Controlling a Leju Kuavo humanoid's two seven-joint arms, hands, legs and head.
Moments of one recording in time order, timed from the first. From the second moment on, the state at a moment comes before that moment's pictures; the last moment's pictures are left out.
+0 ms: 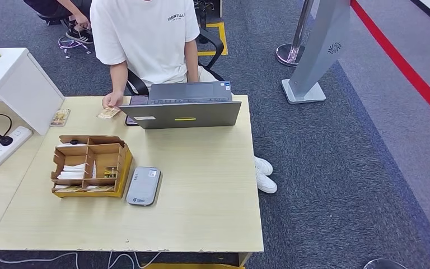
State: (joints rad) left arm -0.05 -0.19 0.90 -1.25 0.27 -0.26 -0.65; right arm -0.12 0.26 -1.25 -0.20 1.24 -0.57 0.31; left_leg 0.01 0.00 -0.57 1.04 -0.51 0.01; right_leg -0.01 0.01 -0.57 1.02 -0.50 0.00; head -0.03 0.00
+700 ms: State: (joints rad) left arm -0.29 -0.11 0.50 -1.39 -0.23 0.00 -0.52; right arm -0.12 0.26 -1.24 -0.20 1.32 -0.56 0.32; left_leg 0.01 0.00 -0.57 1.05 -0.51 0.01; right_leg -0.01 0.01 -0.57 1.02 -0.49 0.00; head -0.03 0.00
